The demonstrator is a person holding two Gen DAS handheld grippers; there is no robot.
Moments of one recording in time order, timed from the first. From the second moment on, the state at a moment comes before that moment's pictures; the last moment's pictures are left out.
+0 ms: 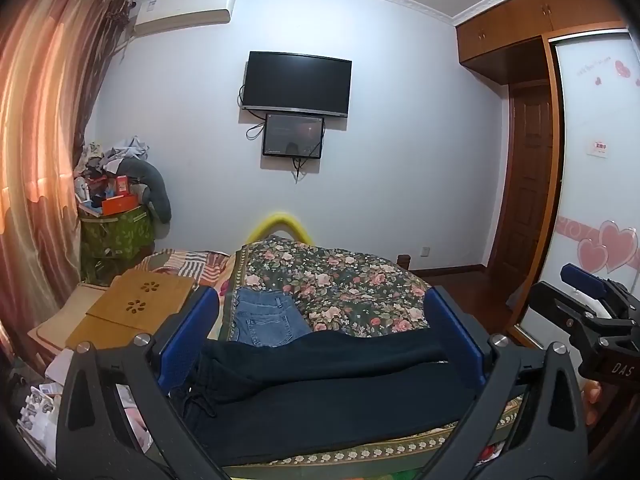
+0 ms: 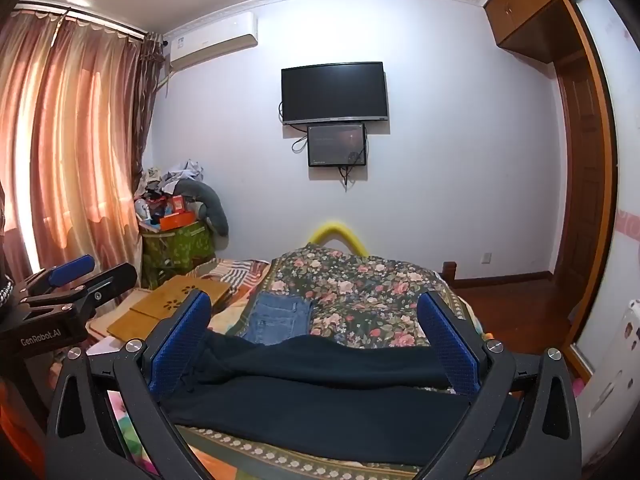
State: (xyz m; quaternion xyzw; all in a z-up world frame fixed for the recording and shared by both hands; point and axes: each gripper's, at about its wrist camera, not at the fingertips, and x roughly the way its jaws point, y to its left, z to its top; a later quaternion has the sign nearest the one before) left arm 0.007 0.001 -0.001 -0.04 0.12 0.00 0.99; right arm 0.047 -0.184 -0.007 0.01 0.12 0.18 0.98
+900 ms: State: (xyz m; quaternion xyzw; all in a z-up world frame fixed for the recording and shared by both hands) left arm 0.014 0.005 -0.005 -0.05 0.13 0.00 0.99; right arm 0.057 -0.177 -0.014 0.01 0.13 0.18 0.98
